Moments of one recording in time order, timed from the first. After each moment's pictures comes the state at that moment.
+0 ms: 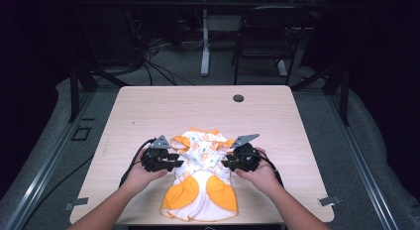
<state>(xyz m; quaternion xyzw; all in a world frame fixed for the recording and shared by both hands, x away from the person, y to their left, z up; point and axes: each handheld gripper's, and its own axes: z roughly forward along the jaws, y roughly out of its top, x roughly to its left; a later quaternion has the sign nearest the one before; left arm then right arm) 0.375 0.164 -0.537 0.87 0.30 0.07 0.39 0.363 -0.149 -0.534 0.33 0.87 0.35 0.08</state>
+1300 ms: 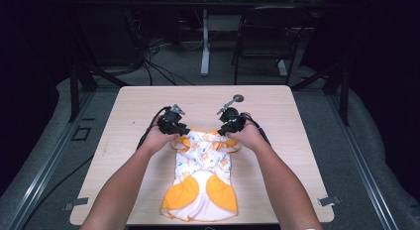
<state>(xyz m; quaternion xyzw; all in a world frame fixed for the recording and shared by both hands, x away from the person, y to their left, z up) 0.494 0.134 -0.541 0.89 0.32 0.11 0.32 0.489 -0.118 -0.525 0.32 0.91 0.26 0.10</state>
